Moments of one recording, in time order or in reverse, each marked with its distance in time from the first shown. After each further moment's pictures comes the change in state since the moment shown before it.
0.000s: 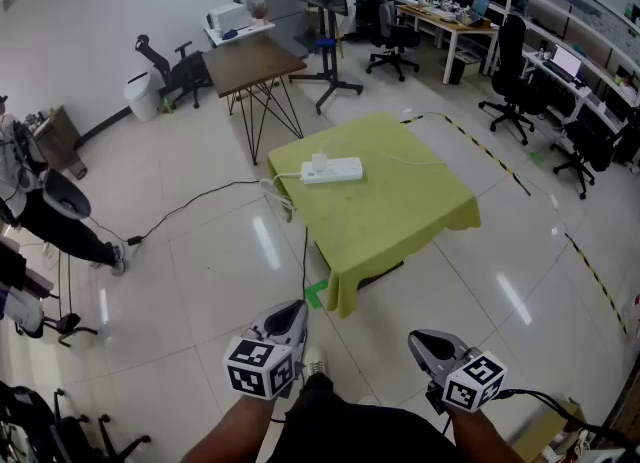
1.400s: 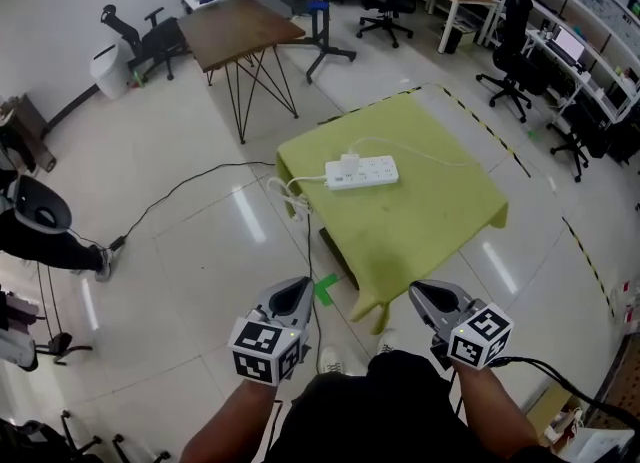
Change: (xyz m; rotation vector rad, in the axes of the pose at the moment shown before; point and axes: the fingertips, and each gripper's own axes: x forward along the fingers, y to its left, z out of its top) left arm 0.101 0.200 0.066 0.016 0.037 -0.110; right arm 0.249 -0.042 0.109 -0.090 0.039 -0.055
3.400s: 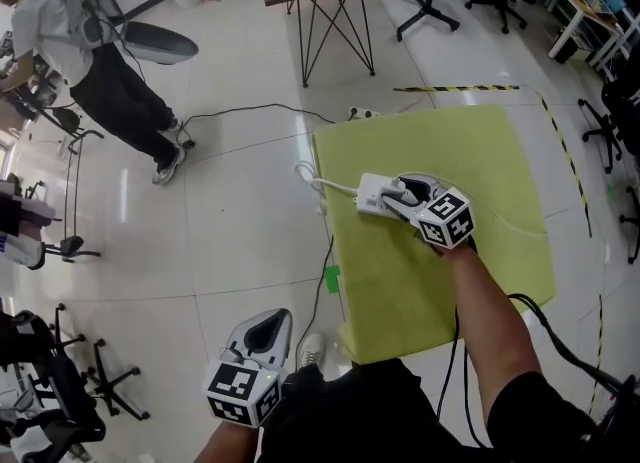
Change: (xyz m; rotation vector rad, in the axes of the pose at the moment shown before) left arm 0.077 0.059 -0.024 -0.243 0.150 0.423; right arm 0.368 -0.231 0.002 -0.354 0.282 0.419
